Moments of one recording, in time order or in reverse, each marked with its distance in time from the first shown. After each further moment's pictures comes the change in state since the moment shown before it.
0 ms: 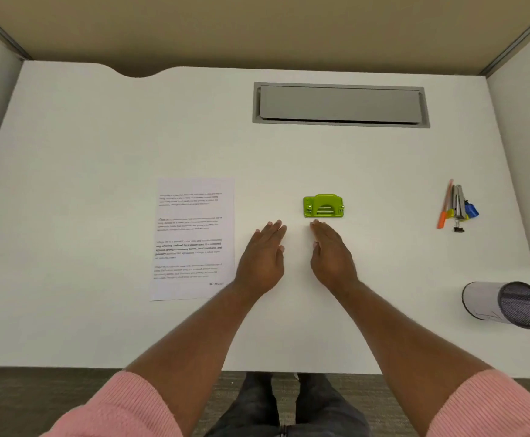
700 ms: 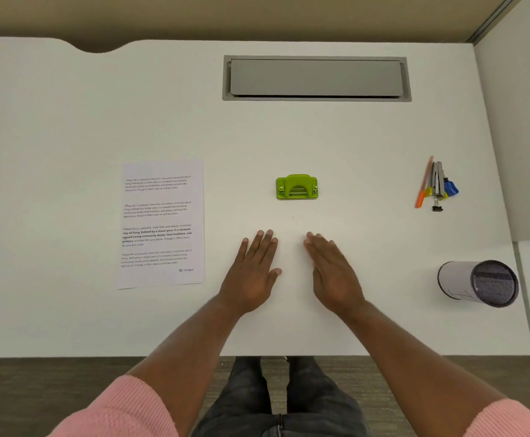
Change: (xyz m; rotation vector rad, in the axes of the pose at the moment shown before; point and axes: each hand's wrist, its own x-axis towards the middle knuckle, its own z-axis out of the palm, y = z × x) left_hand -0.044 -0.001 0.069 0.415 -0.219 0.139; right_hand -0.069 0.084 -0.014 -0.129 -0.040 -0.325
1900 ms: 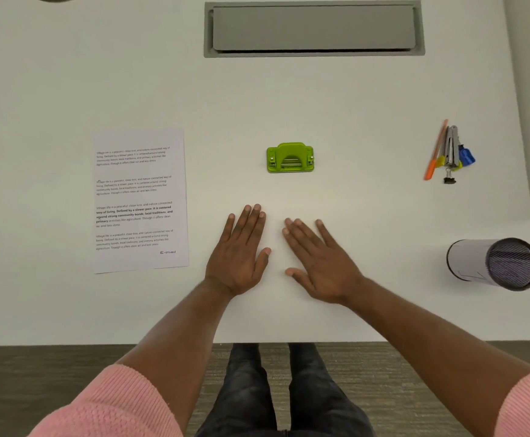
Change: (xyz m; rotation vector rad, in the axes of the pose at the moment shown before) left_hand 0.005 -0.005 0.018 0.031 0.125 0.012; right_hand -0.003 0.027 0.023 -0.317 -0.187 -0.313
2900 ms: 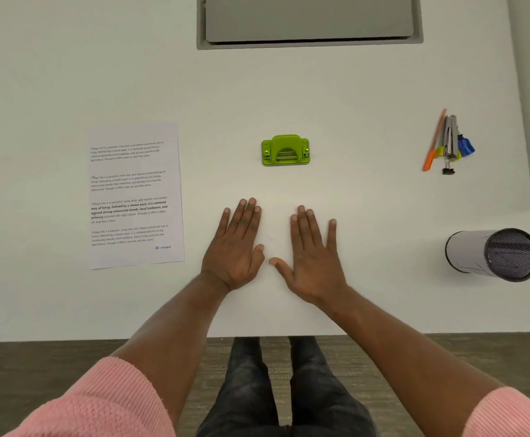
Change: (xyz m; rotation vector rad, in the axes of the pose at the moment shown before) left_hand 0.001 0.002 -0.002 0.045 -0.052 -0.001; right_hand 0.003 -0.034 0.017 0.011 0.038 0.380
